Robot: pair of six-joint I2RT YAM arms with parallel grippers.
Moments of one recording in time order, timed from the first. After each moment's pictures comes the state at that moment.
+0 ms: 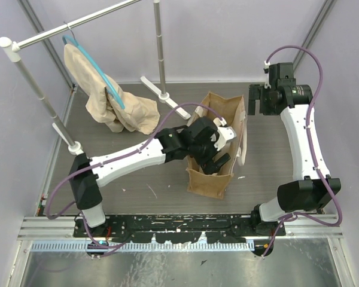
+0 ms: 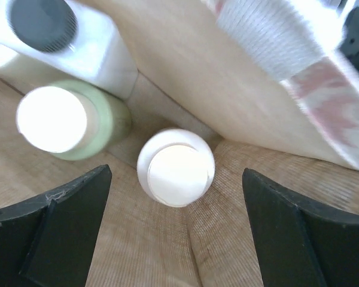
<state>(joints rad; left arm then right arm) -1.11 1.78 1.61 -0.62 0.11 0.01 0.04 1.49 1.74 -1.13 0.18 0.04</state>
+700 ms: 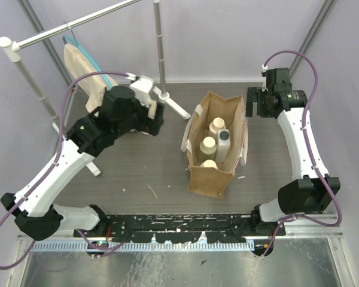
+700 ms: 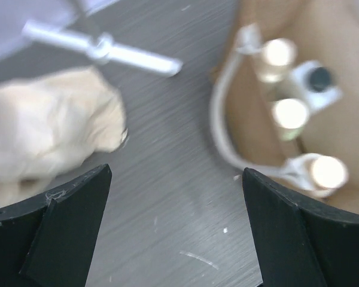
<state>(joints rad) -0.86 1.32 1.66 -0.77 -0.23 -0.08 0.04 1.47 1.64 -1.02 0.17 0.04</state>
